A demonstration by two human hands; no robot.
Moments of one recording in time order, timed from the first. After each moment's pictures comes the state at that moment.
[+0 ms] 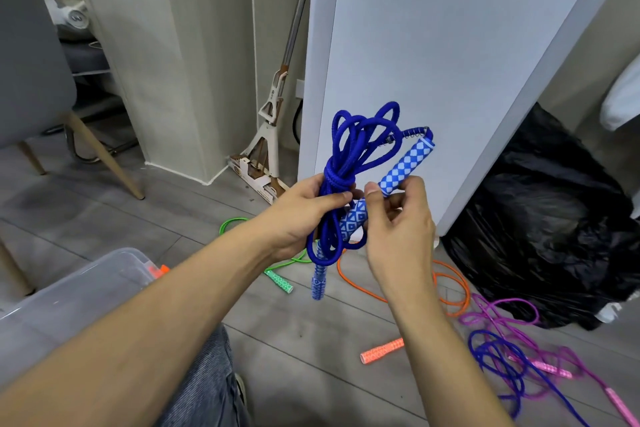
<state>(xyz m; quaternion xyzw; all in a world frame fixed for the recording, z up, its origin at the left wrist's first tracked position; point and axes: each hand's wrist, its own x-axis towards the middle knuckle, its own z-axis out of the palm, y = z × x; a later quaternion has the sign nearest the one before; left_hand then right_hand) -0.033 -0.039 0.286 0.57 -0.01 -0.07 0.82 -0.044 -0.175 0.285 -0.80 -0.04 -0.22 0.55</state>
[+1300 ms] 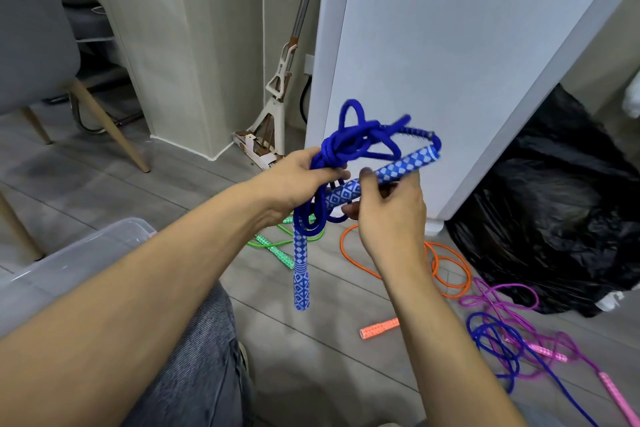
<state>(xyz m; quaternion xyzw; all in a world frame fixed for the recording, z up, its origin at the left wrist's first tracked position) -0.027 -0.015 0.277 0.71 0.03 -0.04 0.70 -0.040 -0.157 0.270 -0.79 -0.01 -0.12 0.60</state>
